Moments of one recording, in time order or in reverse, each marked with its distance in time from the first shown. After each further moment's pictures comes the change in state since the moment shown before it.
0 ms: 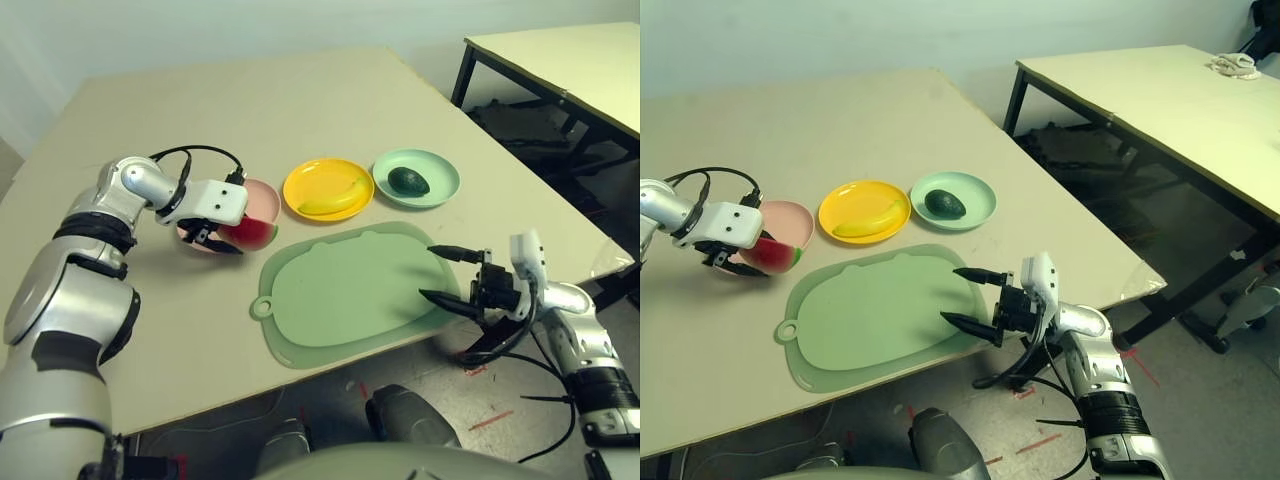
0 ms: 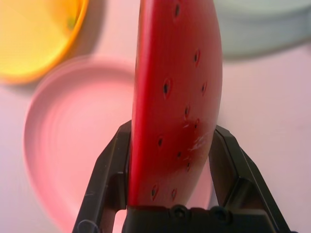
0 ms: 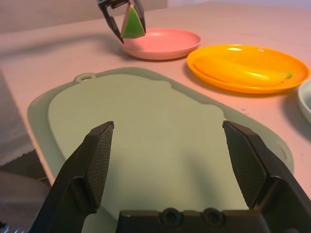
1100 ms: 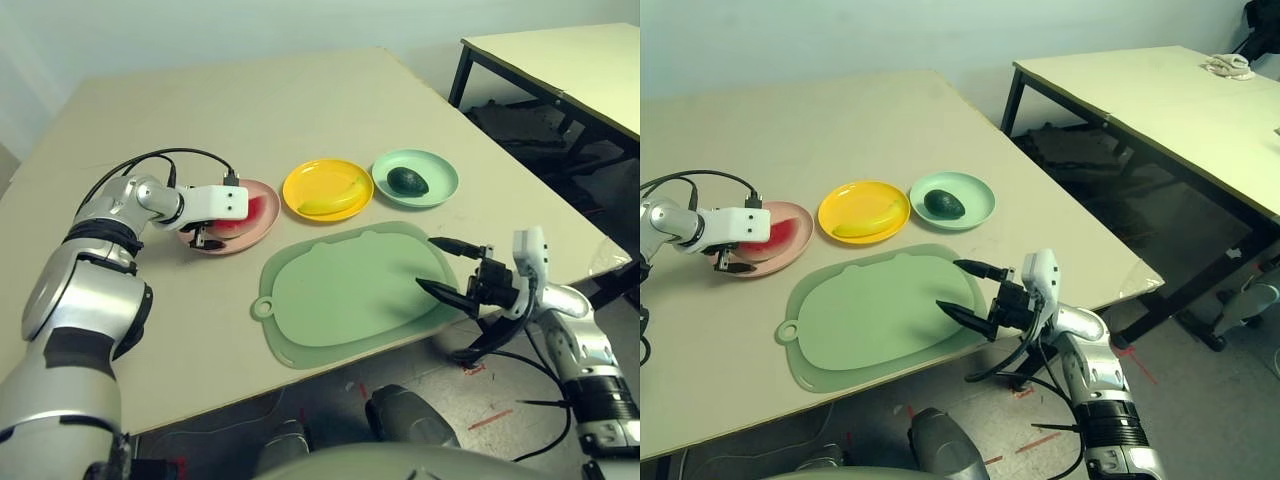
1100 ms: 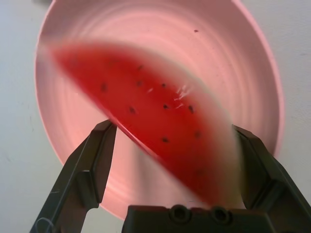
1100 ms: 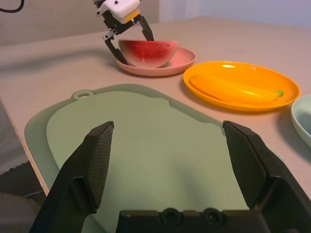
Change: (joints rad) left arm 0.023 -0.052 0.090 0.067 0.256 0.127 0.281; right arm 0.028 0.023 0.005 -0.100 0.013 0.020 -0.058
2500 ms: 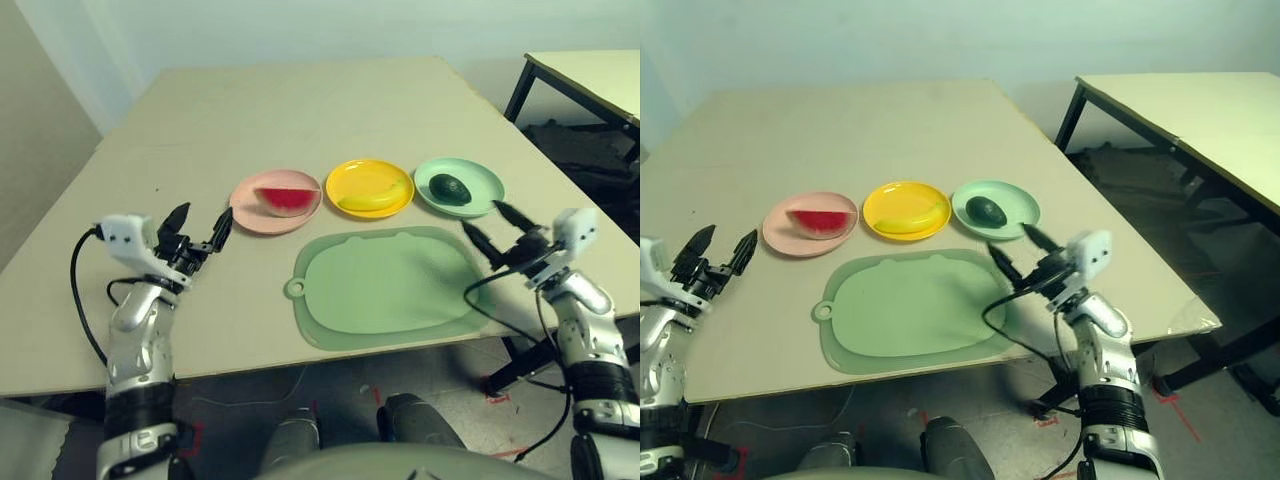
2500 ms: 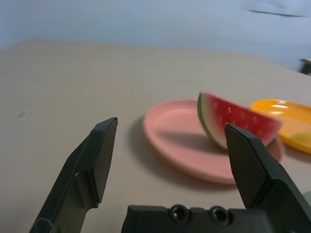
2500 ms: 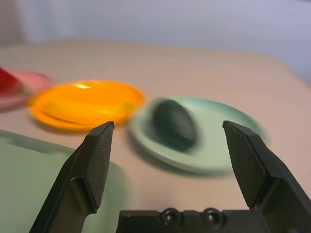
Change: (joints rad) left arm 1.024 -0.512 0.894 -1.231 -0.813 0.507 0.571; right arm -0.080 -0.064 -0.291 0.344 -0.052 -0.187 -0.388
